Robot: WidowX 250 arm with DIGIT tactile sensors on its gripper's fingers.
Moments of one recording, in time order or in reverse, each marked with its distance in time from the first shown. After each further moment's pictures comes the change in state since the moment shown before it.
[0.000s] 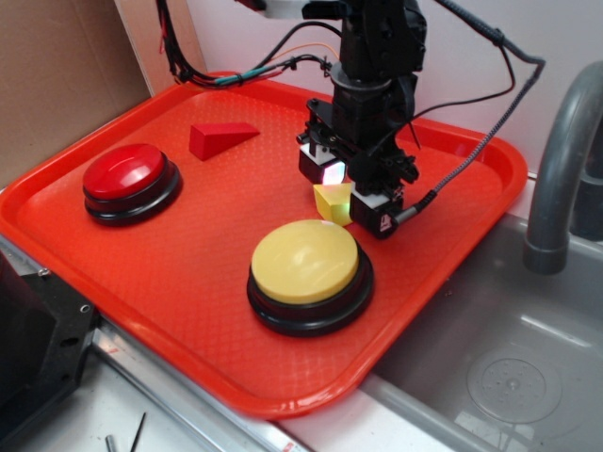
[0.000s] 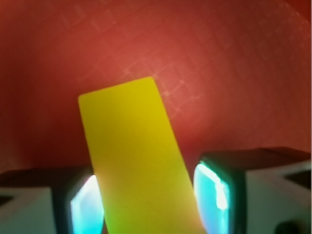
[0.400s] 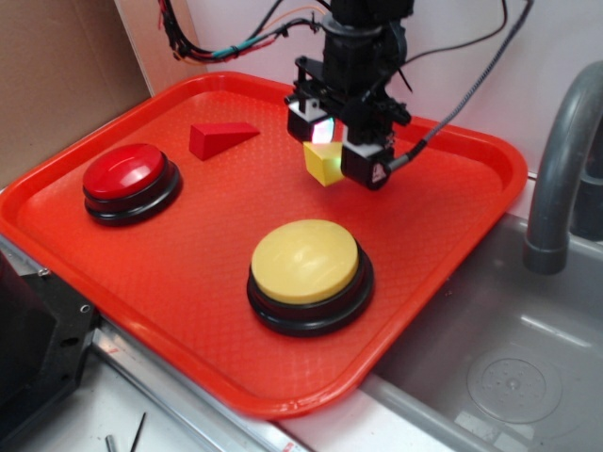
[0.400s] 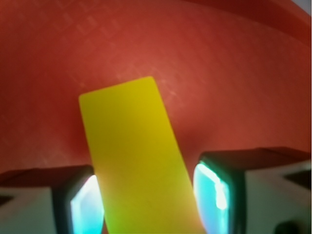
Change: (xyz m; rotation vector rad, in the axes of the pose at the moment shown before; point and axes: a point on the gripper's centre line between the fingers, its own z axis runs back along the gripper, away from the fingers) arm 0.006 0.023 0.036 -0.024 0.034 0.061
